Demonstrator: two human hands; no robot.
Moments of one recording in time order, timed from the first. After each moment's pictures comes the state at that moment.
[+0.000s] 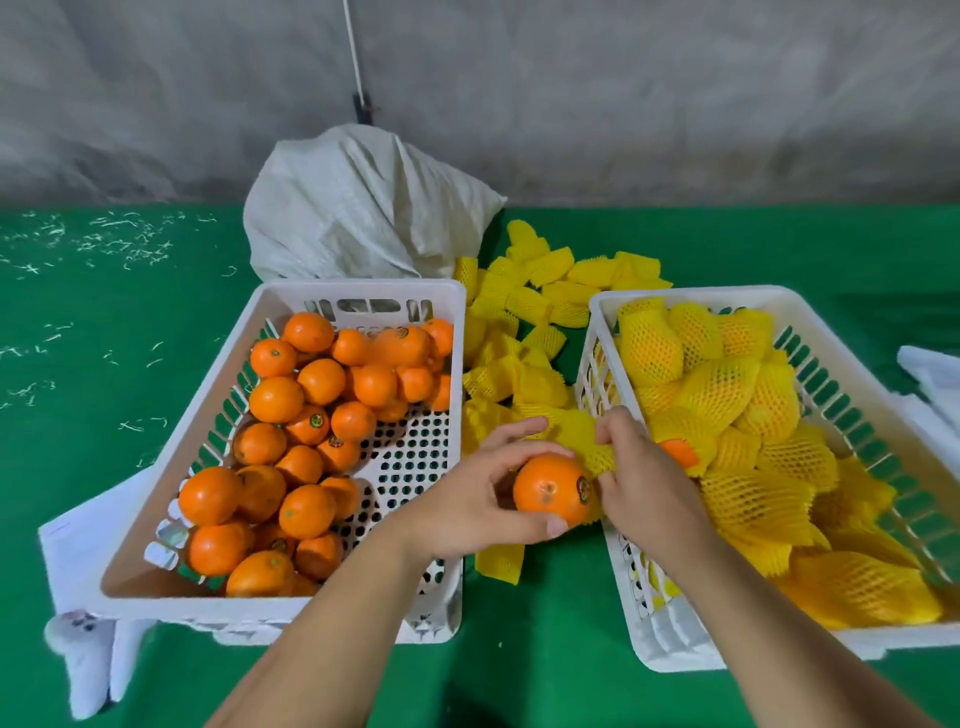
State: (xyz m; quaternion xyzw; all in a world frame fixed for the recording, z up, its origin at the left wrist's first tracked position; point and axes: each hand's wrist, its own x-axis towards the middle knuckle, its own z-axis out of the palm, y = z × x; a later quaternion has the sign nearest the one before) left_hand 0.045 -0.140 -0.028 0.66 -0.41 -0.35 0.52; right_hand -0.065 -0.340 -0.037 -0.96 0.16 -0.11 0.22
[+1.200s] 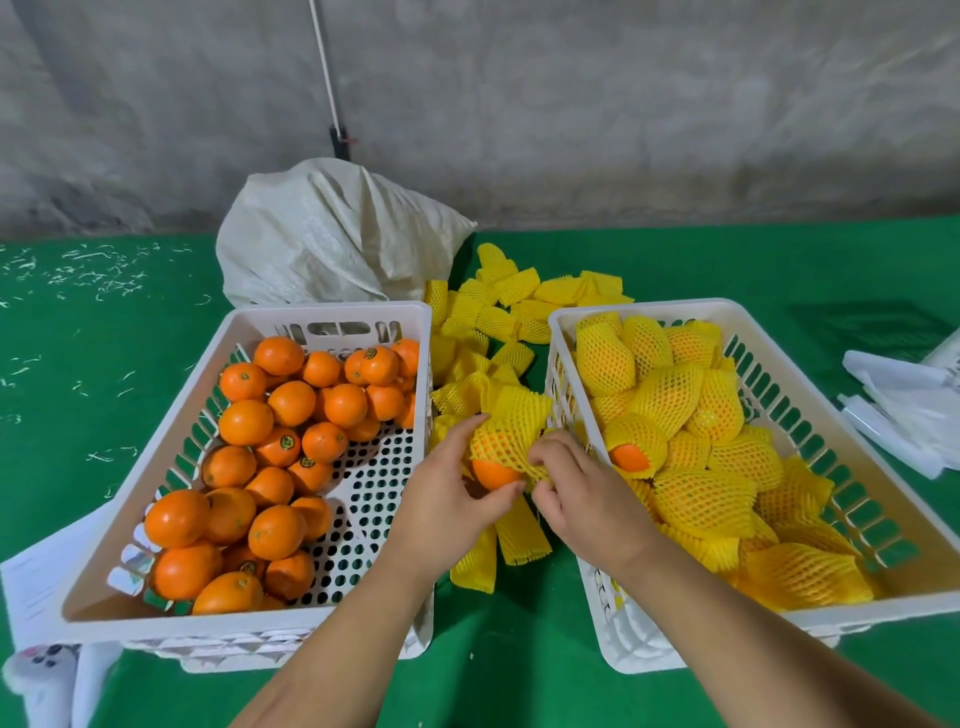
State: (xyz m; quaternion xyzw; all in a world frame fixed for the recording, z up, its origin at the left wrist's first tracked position) left_hand 0.026 -0.161 -0.054 0.79 -0.32 -0.08 0.52; right_hand -0.073 -0.335 -0.038 -0.96 -0.04 -0.23 0.18
